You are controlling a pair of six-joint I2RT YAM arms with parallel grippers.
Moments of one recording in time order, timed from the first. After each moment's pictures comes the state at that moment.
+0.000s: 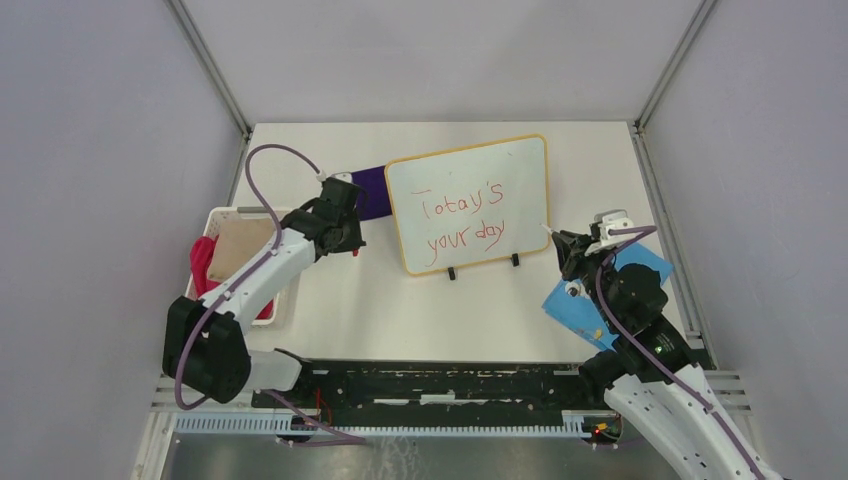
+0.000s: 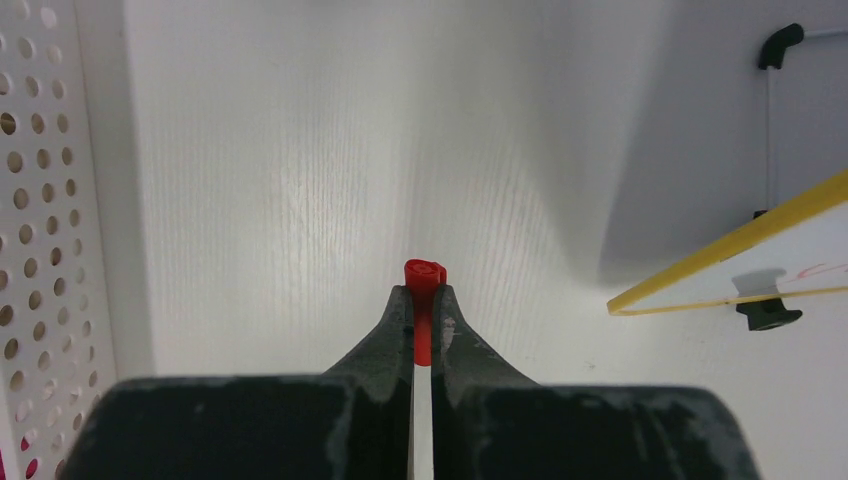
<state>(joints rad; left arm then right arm) -0.41 1.35 0.99 -0.63 -0.23 -0.45 0.51 0.40 0.57 -0.23 0.21 0.06</state>
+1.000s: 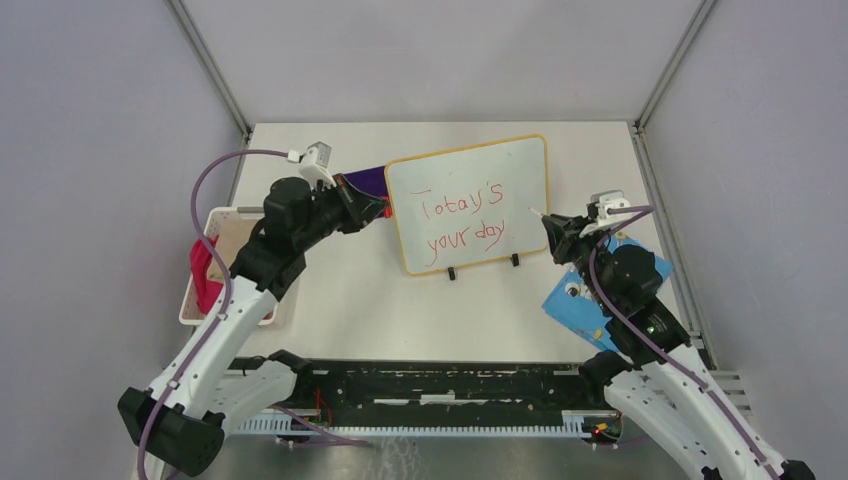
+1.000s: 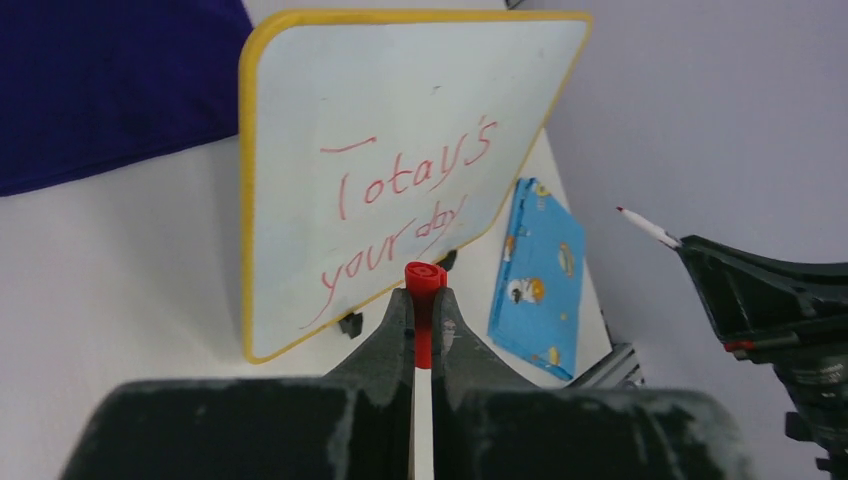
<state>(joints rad) -0.41 0.98 0.96 -0.30 0.19 -0.65 0.51 0.52 0.62 -0.15 0.18 0.11</state>
